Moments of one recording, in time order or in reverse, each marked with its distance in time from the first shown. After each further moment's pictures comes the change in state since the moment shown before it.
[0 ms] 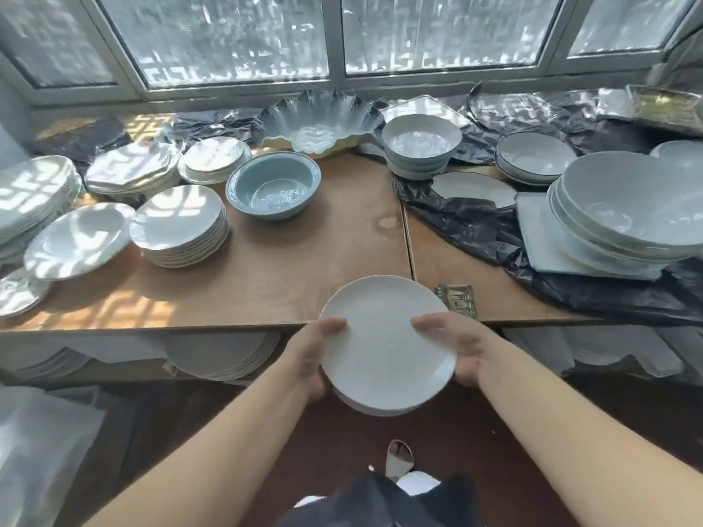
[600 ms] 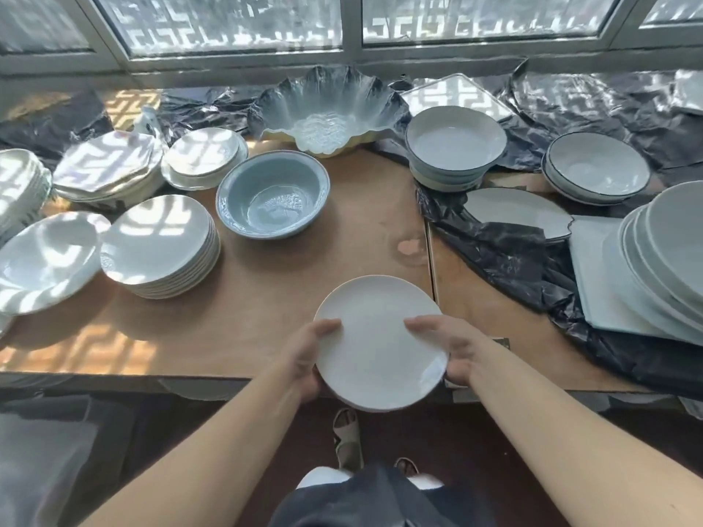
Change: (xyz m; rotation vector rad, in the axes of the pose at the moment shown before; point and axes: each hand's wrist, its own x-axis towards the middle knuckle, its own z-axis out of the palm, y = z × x) left_hand 0.146 0.107 0.003 0.031 0.099 -0.137; right_hand 0.154 -0.109 0.027 -0.002 -0.020 0.126
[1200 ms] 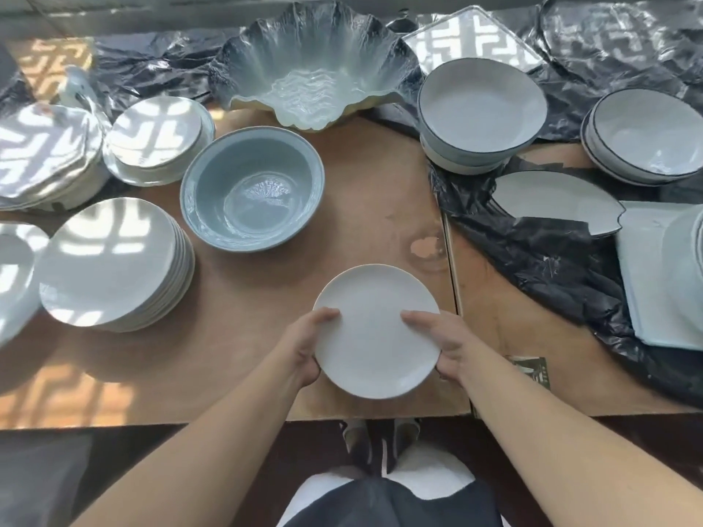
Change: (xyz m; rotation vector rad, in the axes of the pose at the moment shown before) left_hand 0.128 0.075 -0.015 -0.031 0.050 -0.041; right_hand 0.124 -0.033 0.024 0.075 0.121 -0.039
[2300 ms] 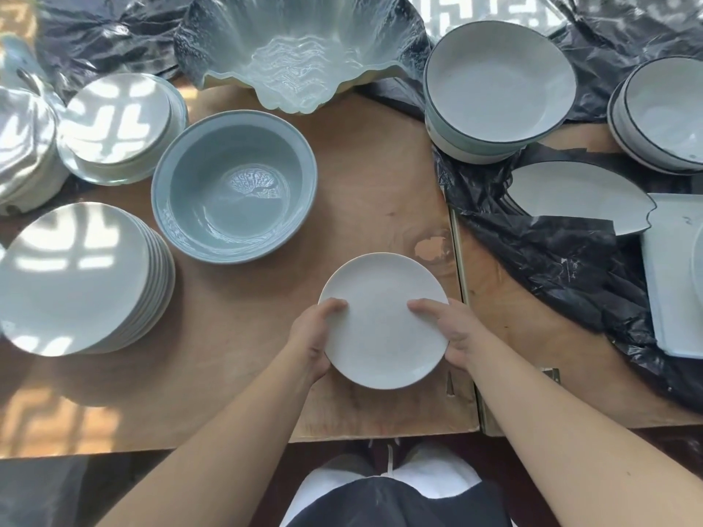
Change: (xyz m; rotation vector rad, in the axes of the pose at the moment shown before) left_hand 0.062 0.018 0.019 -0.025 0.023 -0.029; right_hand 0.049 -0.032 0.001 0.025 0.091 0.012
